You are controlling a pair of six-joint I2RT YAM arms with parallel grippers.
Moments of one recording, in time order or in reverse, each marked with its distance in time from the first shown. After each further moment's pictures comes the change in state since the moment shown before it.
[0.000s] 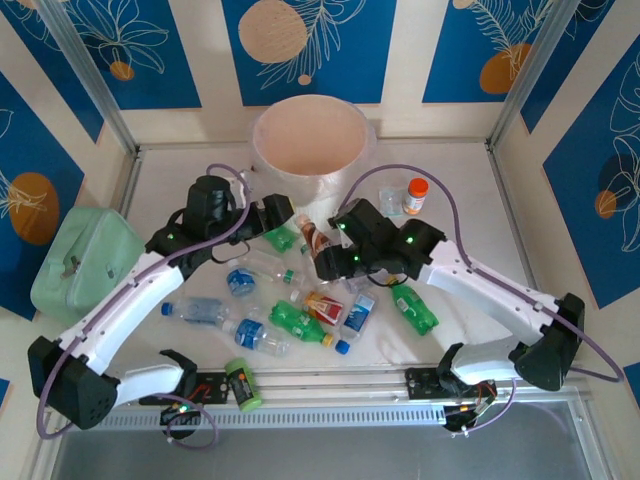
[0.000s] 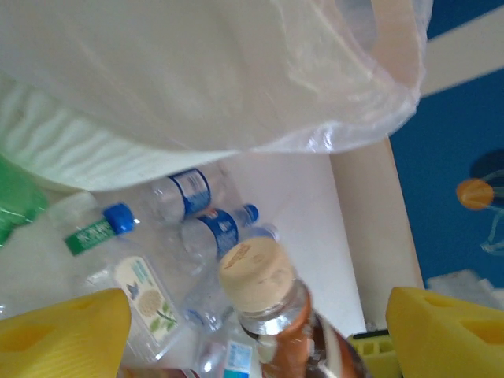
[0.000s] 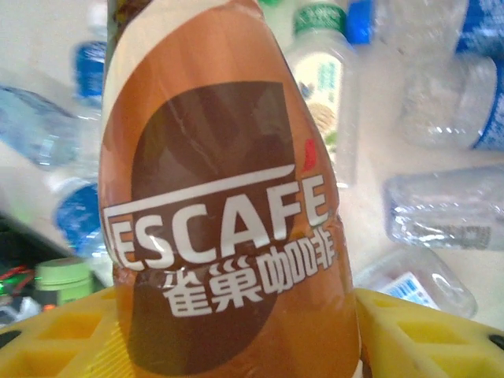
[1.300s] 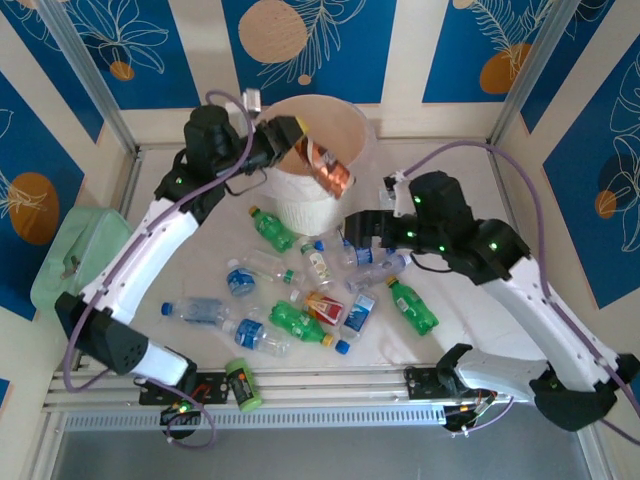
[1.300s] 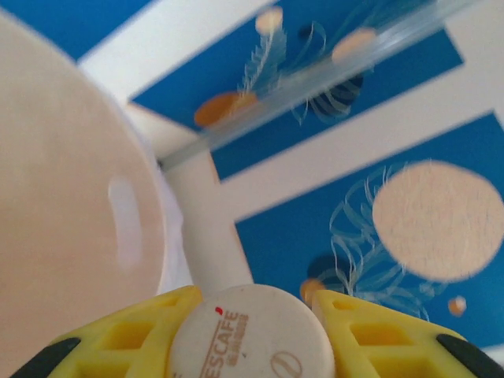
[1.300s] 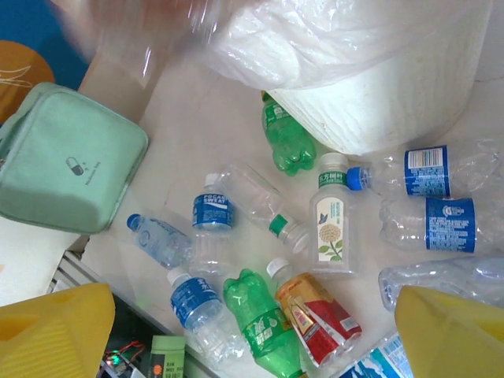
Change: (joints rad) left arm 0.043 0.354 0.576 0.204 0.009 -0.183; right arm -0.214 -0.266 0.080 -0.019 -0.066 -0.008
